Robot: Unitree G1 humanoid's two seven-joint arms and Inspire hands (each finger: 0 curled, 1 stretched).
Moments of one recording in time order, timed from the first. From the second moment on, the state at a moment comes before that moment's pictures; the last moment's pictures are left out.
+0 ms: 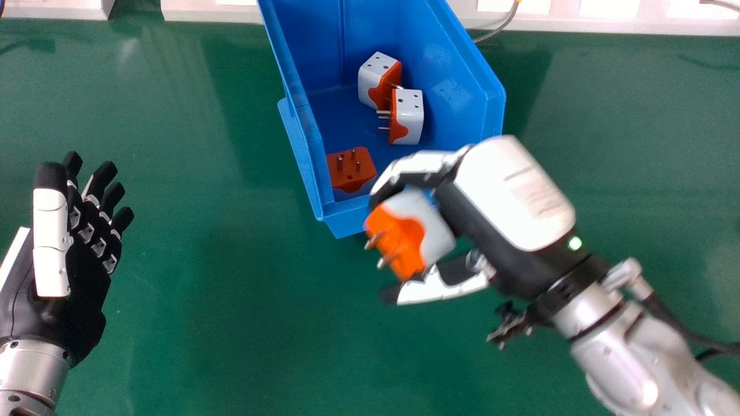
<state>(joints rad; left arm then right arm) 0.14 0.28 0.43 0.00 -0.44 0.06 -0.37 -0.18 -0.42 0.27 -0.03 -0.72 -0.41 -0.17</state>
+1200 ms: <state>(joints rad) 0.14 0.28 0.43 0.02 -0.43 0.03 -0.40 -1.15 -0.15 0.56 1.21 -0.91 -0.15 -0.31</state>
